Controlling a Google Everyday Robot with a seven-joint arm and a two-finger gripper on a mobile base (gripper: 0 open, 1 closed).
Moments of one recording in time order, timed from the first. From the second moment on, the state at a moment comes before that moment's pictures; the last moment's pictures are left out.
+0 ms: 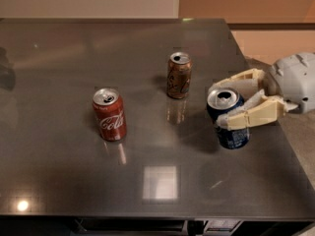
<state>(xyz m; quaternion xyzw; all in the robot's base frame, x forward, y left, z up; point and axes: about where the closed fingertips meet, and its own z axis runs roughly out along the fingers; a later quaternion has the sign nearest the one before) 0.411 -0.121 0.960 -0.59 0.58 0.40 0.39</state>
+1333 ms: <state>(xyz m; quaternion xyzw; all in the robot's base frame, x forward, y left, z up) 0.383 -0.126 0.920 -0.52 0.47 0.53 0.48</state>
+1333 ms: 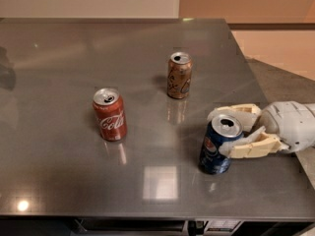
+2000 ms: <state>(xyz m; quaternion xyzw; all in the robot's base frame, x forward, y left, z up) 0.382 -0.127 0.917 -0.52 0.46 0.53 0.49</state>
